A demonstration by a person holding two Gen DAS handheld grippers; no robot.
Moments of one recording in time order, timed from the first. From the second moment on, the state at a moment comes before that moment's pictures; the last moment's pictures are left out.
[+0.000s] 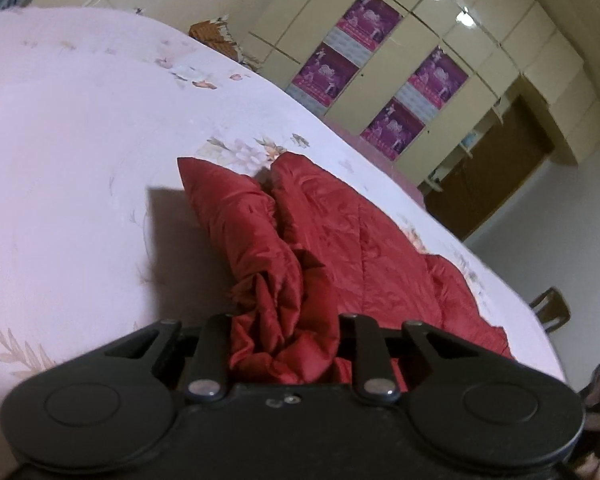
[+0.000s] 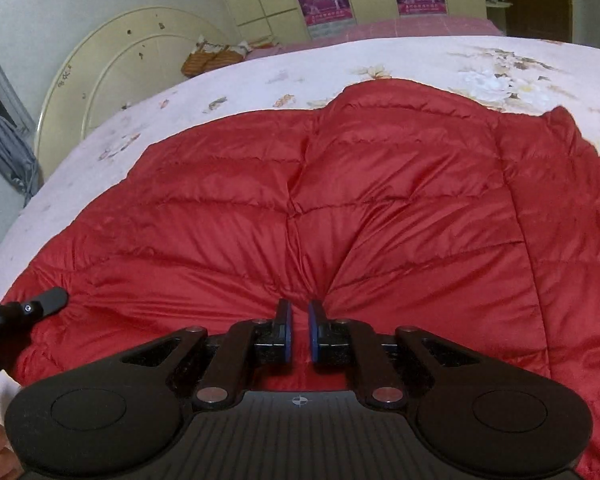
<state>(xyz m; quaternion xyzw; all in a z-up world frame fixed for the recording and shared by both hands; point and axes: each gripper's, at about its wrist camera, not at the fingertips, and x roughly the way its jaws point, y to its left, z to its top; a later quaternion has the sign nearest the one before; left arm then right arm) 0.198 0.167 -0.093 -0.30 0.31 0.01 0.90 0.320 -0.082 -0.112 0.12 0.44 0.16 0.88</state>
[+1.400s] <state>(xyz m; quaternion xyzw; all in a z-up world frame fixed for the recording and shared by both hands) 0.231 -0.024 0.011 -0.11 0.27 -0.22 0.93 0.248 -0.241 -0.104 0.21 0.41 -0.01 0.89</state>
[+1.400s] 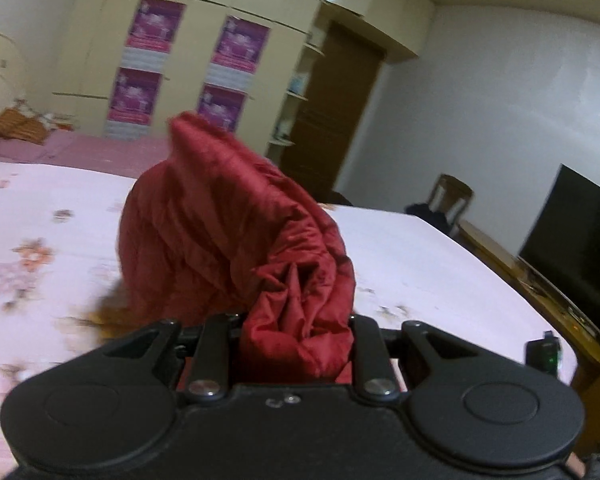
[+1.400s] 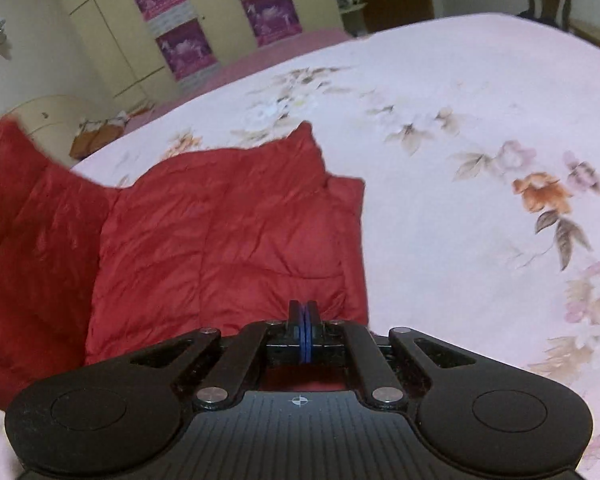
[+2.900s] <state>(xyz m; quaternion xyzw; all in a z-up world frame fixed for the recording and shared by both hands) 0.357 -0.077 -0.111 -0.06 0.39 -0.22 0.89 0.335 -0.266 -0.105 0.08 0.42 0.10 0.90</state>
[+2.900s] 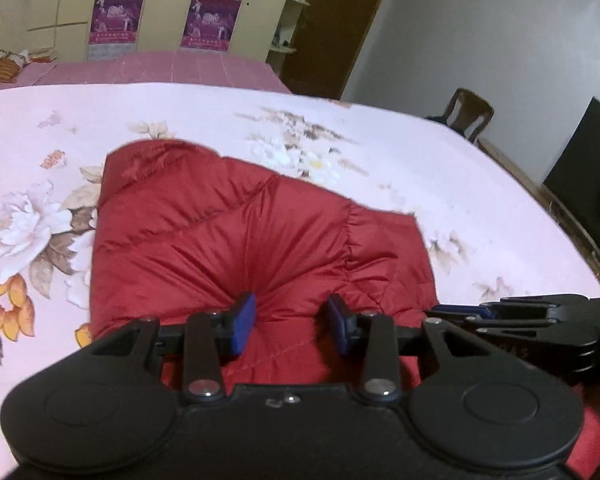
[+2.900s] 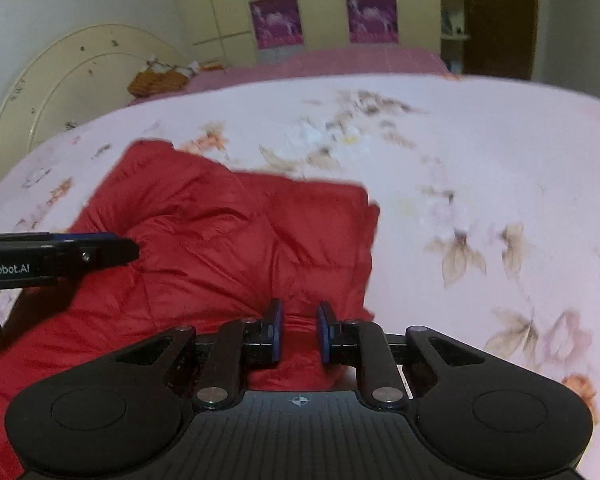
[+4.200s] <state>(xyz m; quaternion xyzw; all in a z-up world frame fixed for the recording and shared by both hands) 0.211 -0.045 -0.104 0.01 0.39 -0.19 0.90 0.213 -0.249 -0.097 0.01 0.46 0.16 0.87</state>
